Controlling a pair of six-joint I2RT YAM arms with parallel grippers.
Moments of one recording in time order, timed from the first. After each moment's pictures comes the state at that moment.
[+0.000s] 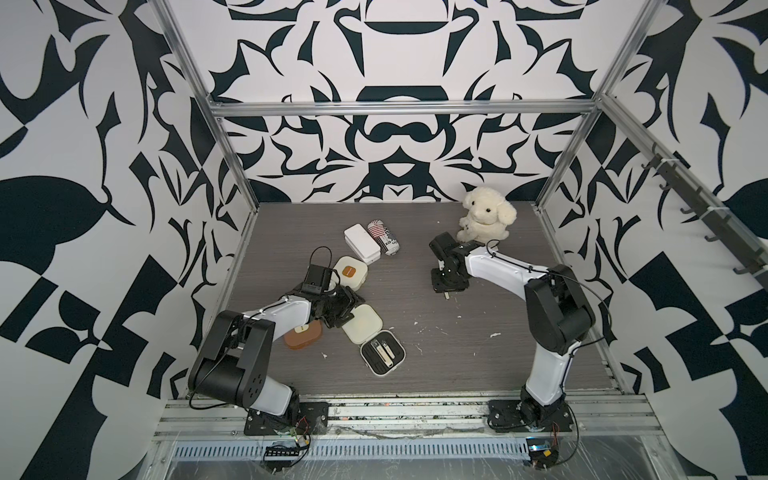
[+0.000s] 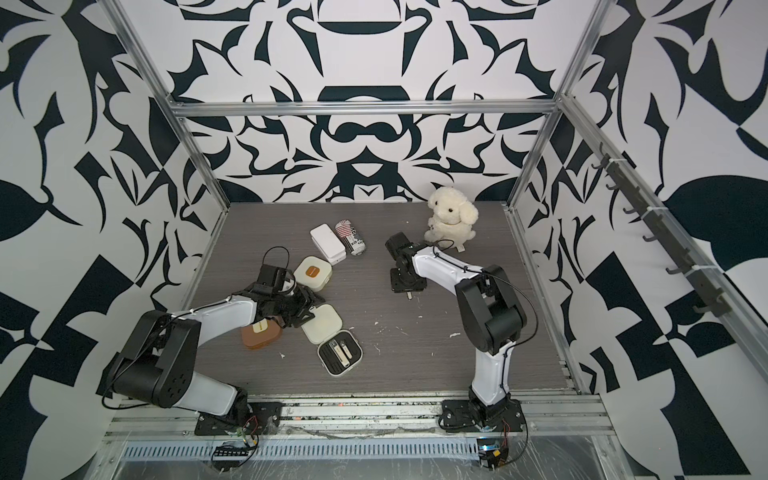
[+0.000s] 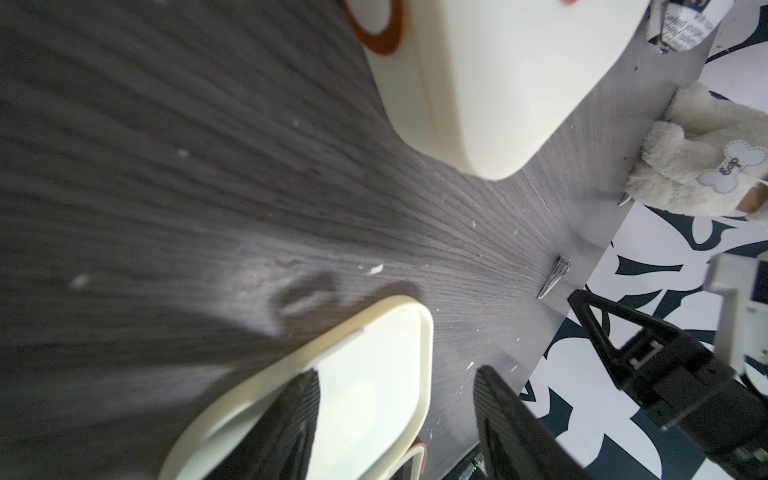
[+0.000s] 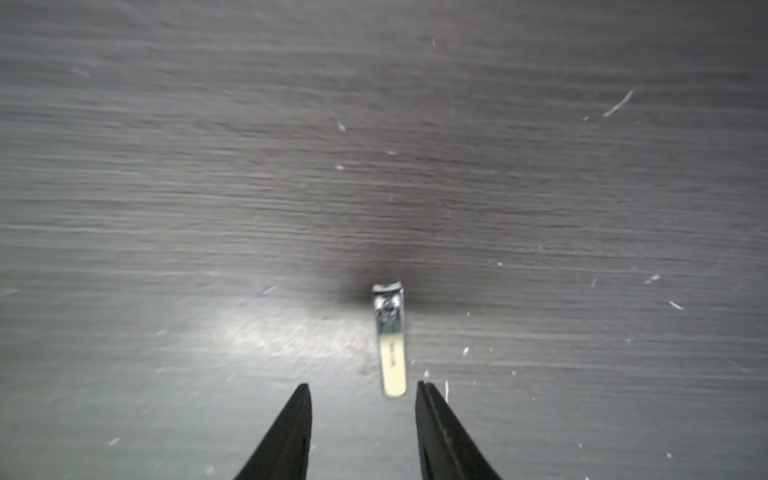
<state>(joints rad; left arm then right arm) -0.30 1.49 0.63 -0.17 0.51 -1.02 0.50 1.90 1.32 -0.78 0.07 0.42</state>
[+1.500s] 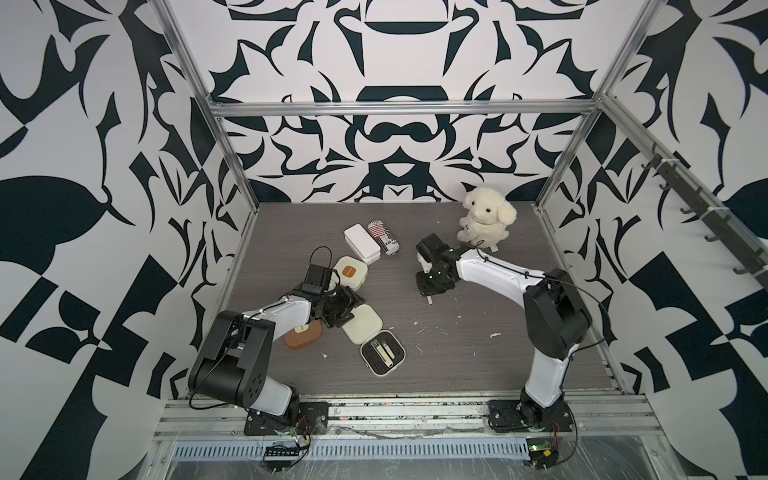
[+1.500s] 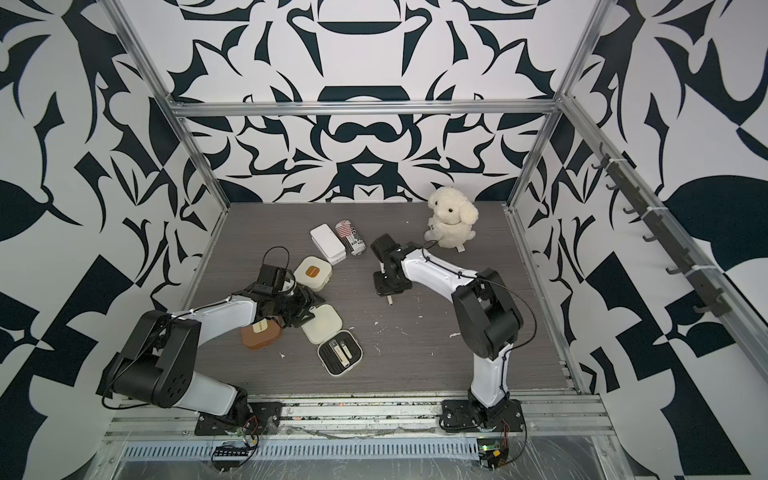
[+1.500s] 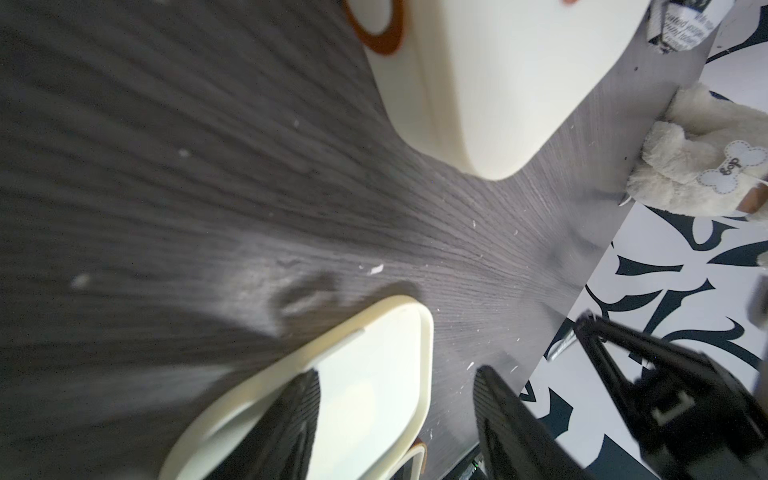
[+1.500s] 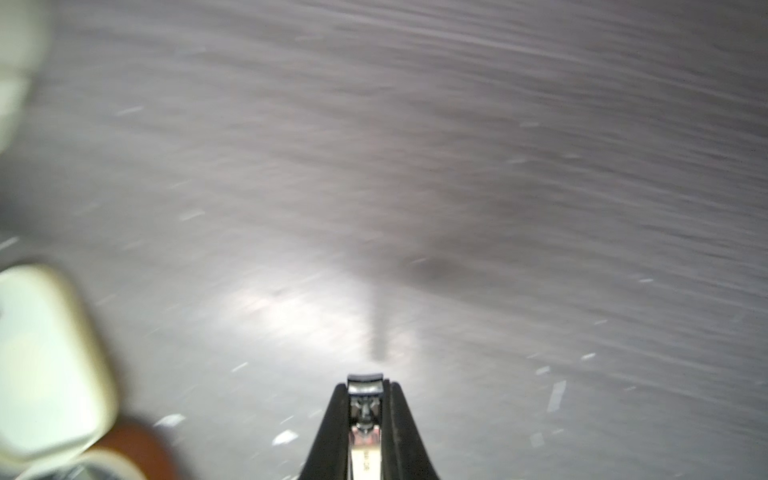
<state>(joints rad) -0.30 1.49 0.63 -0.17 0.51 -1.02 0.69 1.81 1.34 -0.76 -0.02 0.40</state>
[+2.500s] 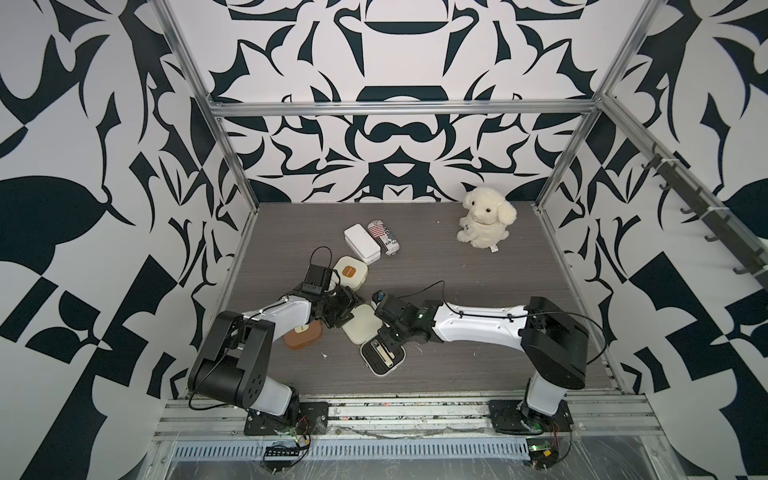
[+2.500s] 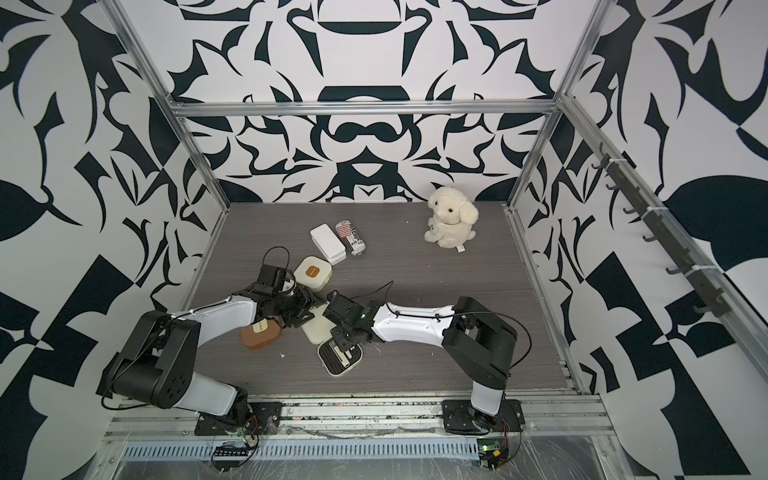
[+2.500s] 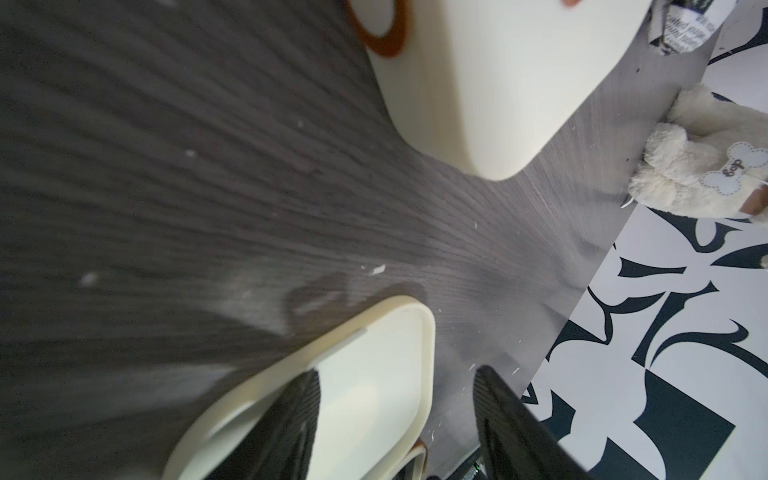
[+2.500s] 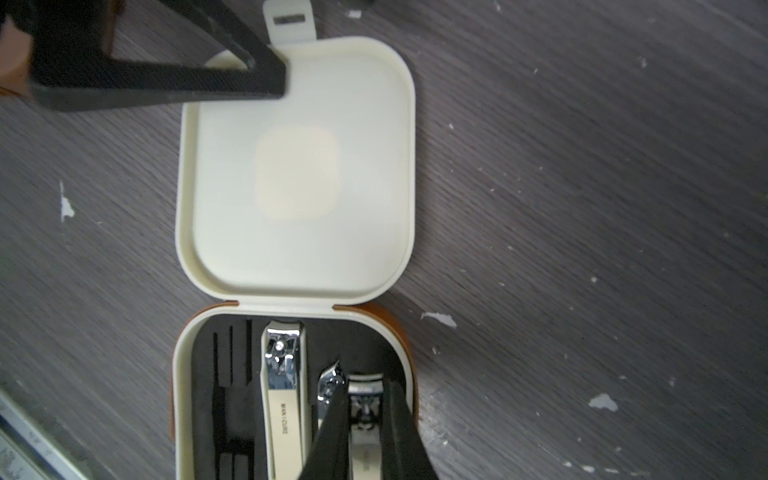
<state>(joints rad) -0.30 1.49 0.63 -0.17 0.50 -1.02 1.09 1.77 1.11 -0.45 0.06 0.48</state>
